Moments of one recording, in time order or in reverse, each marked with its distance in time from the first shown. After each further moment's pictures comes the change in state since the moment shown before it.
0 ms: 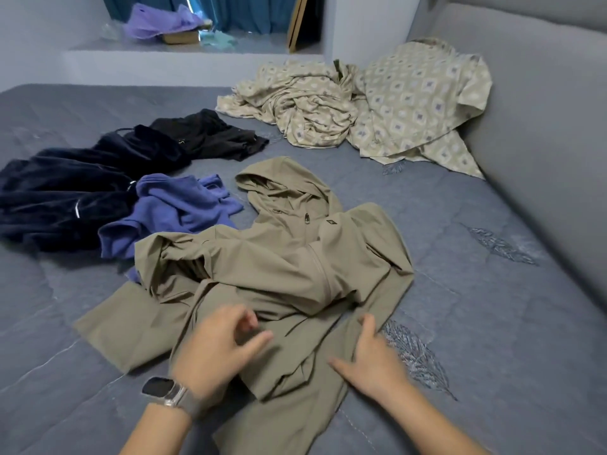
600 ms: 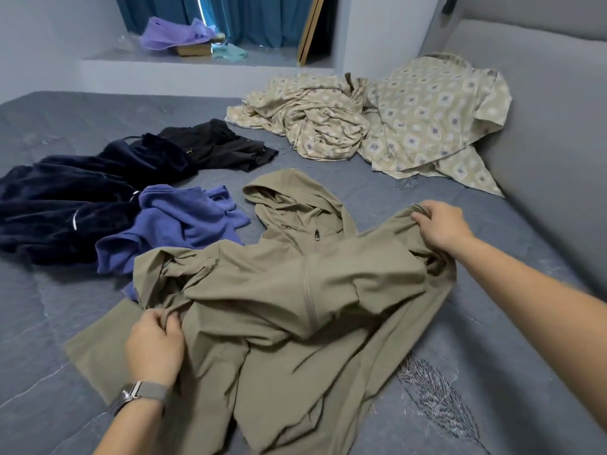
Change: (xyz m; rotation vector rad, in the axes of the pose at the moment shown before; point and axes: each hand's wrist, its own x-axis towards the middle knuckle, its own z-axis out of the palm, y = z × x) left_hand 0.043 -0.080 -0.009 -0.088 0.457 -0.661; right_hand 0.170 -0.014 -0.193 0.020 0.529 -0.200
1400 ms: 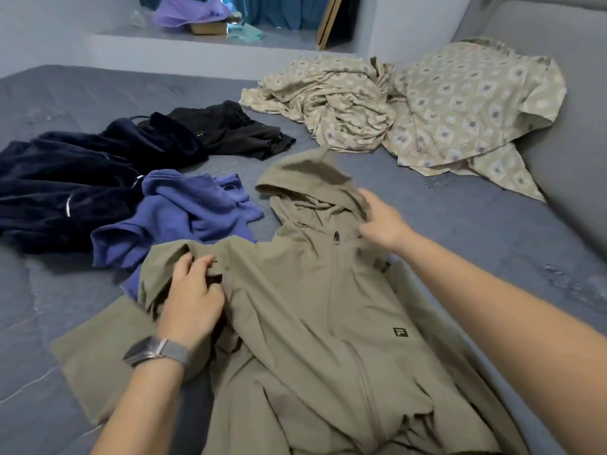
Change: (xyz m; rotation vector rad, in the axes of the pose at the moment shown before) left_hand 0.039 0.046 0.020 0.013 -0.282 0.216; right_hand 0.025 -0.102 0.093 0.301 -0.354 -0.172
